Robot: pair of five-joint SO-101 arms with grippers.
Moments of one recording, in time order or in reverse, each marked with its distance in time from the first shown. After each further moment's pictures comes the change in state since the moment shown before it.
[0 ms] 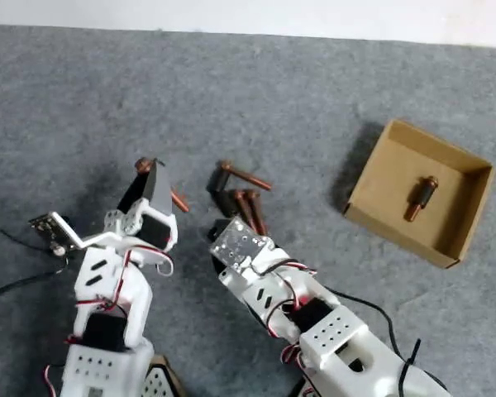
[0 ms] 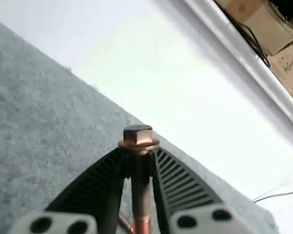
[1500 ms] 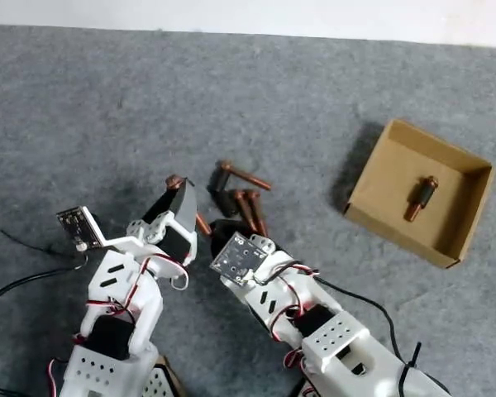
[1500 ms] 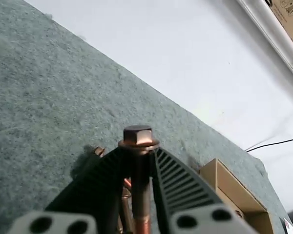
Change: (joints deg) left arm 8.3 -1.8 -0.2 7.7 -0.1; right arm 0.6 0.0 4.5 -10.5 5.1
